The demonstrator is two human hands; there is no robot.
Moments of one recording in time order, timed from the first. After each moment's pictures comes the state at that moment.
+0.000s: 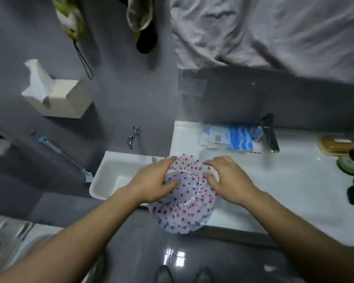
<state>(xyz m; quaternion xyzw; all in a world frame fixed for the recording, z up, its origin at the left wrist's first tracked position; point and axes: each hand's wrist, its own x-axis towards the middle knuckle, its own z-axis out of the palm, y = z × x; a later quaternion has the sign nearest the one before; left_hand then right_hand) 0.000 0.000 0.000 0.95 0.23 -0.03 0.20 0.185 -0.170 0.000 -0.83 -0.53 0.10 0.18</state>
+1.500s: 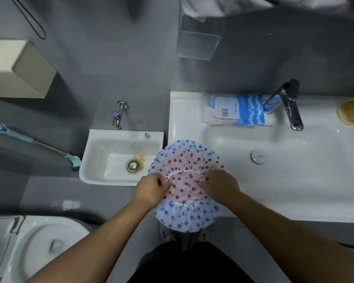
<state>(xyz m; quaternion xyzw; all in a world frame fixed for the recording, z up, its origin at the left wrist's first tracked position) 0.003 0.036 -0.129 0.81 0.45 -0.11 0.37 0.164 -0.113 -0.122 -0.88 -0.38 0.28 0.05</state>
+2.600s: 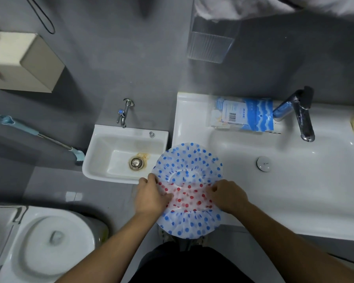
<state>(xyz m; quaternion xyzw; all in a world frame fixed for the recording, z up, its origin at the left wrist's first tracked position) -0.001 0.018 -0.139 0.77 0.55 -0.09 0.31 0.173 -0.121 -0.133 -0.88 -0.30 0.35 0.04</state>
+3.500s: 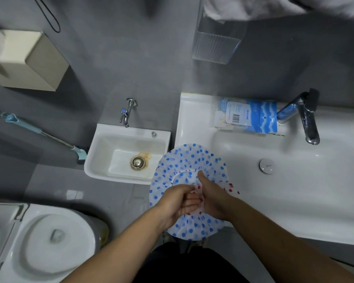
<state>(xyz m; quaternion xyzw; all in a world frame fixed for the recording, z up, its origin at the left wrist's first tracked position) 0.032 -0.011 -0.118 0.30 0.52 -0.07 0.80 0.147 -0.087 -0.127 -0.56 0.07 0.72 0.41</state>
